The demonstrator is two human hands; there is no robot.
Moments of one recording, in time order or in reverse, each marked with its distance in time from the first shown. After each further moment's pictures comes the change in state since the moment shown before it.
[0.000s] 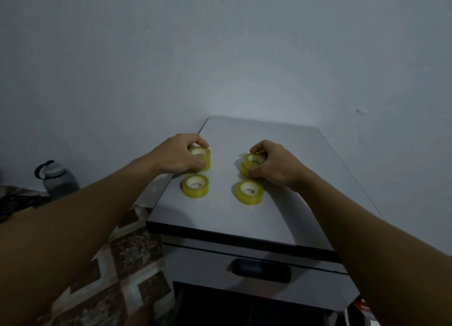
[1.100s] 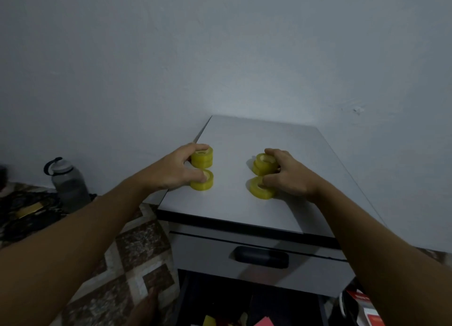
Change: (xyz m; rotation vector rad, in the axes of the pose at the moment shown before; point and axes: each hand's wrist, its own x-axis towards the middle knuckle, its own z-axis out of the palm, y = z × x) left_hand -0.051 -0.013 0.006 -0.222 -0.122 0.095; right_hand -0.040 0.016 -0.008 0.001 -0.086 -0.005
